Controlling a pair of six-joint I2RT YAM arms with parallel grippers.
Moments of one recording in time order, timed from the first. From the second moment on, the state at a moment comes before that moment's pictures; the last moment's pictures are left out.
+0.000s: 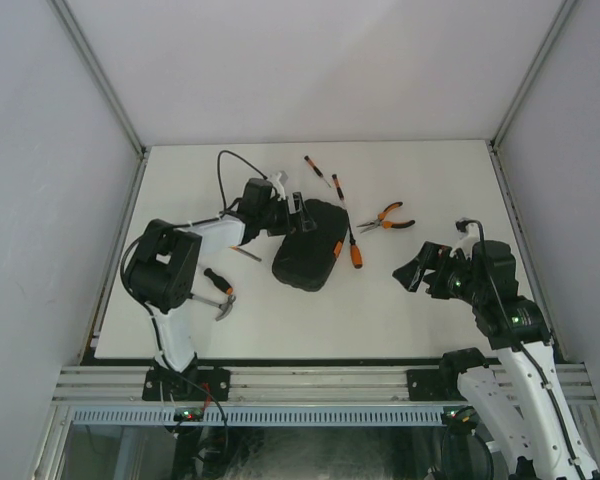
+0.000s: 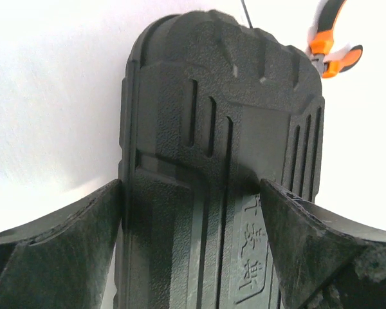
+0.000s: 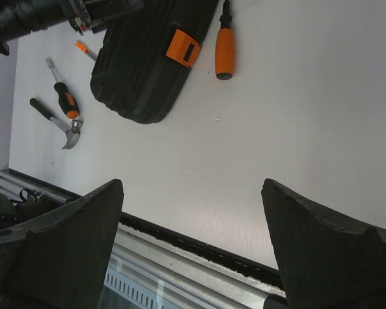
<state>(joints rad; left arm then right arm) -0.44 1.92 1.15 0.08 0.34 -0.52 0.17 0.58 0.76 -0.80 -0.34 0.47</state>
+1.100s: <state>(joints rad) -0.60 1.62 0.77 0.17 0.23 -0.70 0.19 0.66 0.58 -0.58 -0.26 0.64</state>
